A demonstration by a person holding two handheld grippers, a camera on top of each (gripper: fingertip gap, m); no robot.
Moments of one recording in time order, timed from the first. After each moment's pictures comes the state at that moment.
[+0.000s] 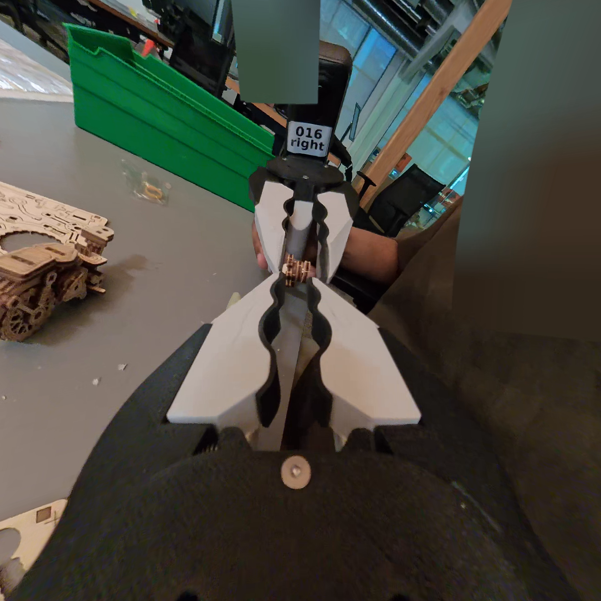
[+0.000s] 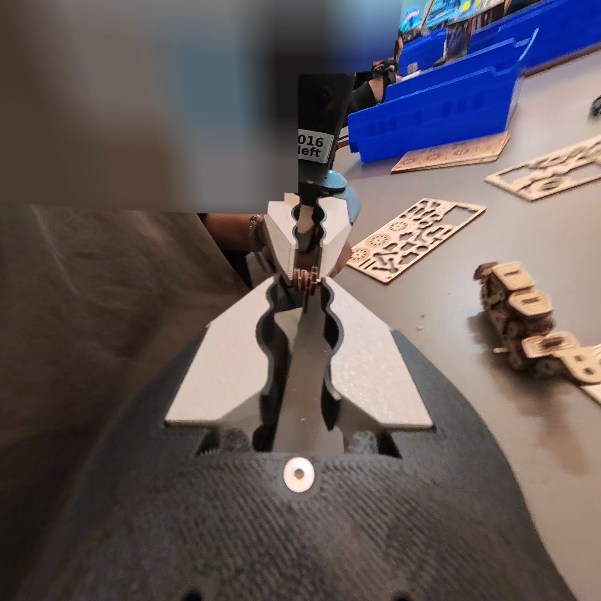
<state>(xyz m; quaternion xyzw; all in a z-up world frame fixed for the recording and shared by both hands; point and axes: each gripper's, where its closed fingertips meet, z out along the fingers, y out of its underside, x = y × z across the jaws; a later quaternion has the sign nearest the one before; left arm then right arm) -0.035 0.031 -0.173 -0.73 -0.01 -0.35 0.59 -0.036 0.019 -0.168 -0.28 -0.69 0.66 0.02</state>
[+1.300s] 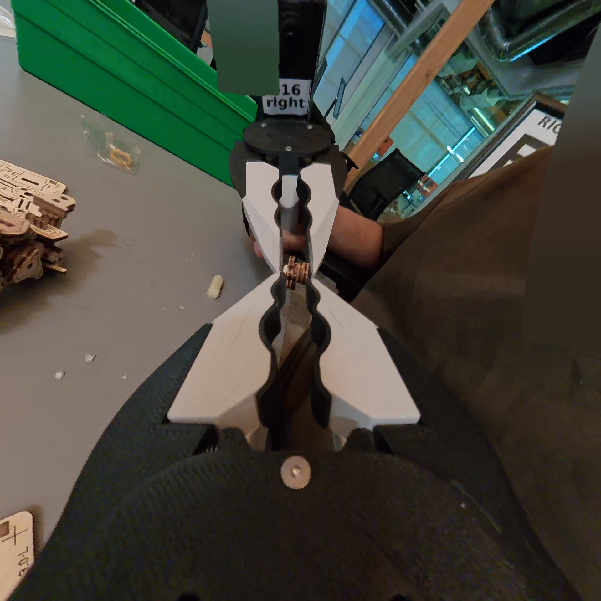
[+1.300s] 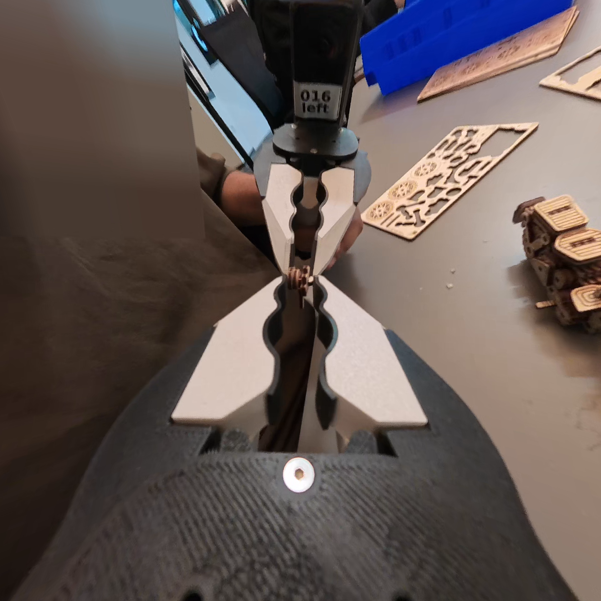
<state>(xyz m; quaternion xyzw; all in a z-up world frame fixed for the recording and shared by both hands) -0.024 0.029 -0.181 -0.73 -0.01 -0.39 0.56 -0.028 0.023 -0.182 -0.32 -0.71 0.62 -0.09</state>
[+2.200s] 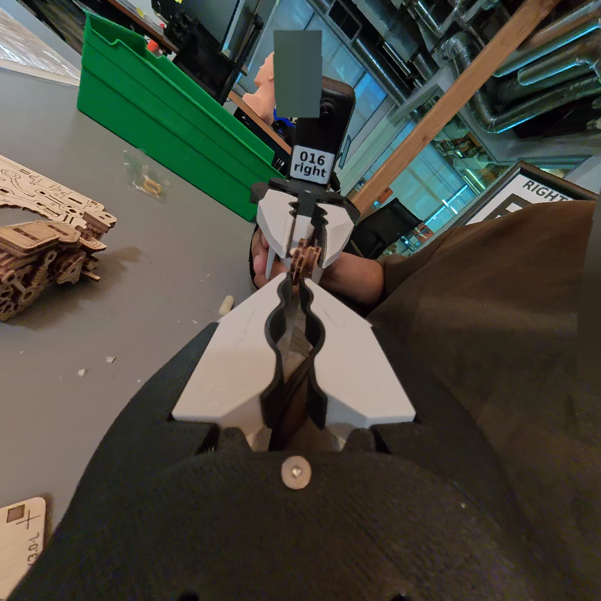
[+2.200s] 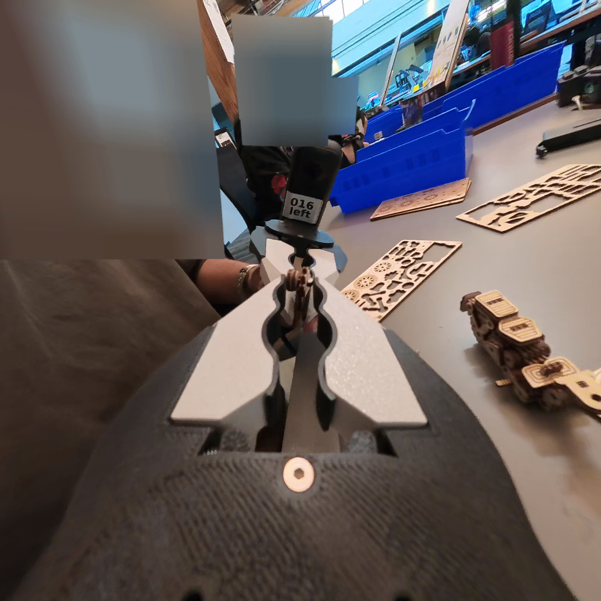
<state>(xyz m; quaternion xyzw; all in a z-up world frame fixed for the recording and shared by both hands) -0.043 0.033 -0.170 -0.70 -0.07 -0.40 0.59 -0.063 0.018 -0.152 -0.32 -0.62 0.72 0.03</state>
